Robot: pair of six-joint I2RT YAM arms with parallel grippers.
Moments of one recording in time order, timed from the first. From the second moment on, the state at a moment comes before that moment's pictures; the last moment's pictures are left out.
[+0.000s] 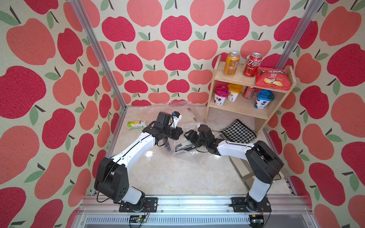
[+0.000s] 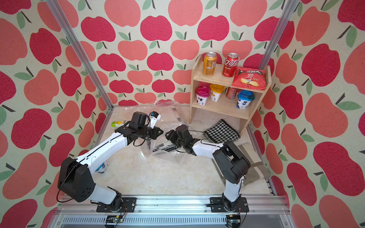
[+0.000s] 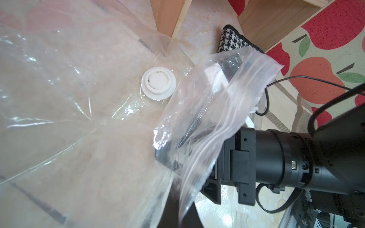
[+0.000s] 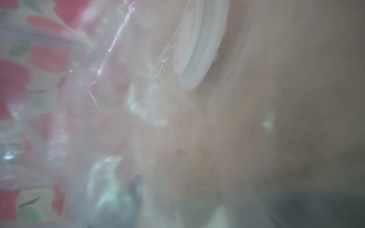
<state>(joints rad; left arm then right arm) -0.45 1.46 1.14 -0.42 0.39 -0.15 0.80 1.79 1.01 0.24 -0.13 1.14</state>
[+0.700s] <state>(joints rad) -0.48 1.43 1.02 -0.26 0.38 -0.17 0.80 1.80 1.00 0.24 -0.13 1.19</state>
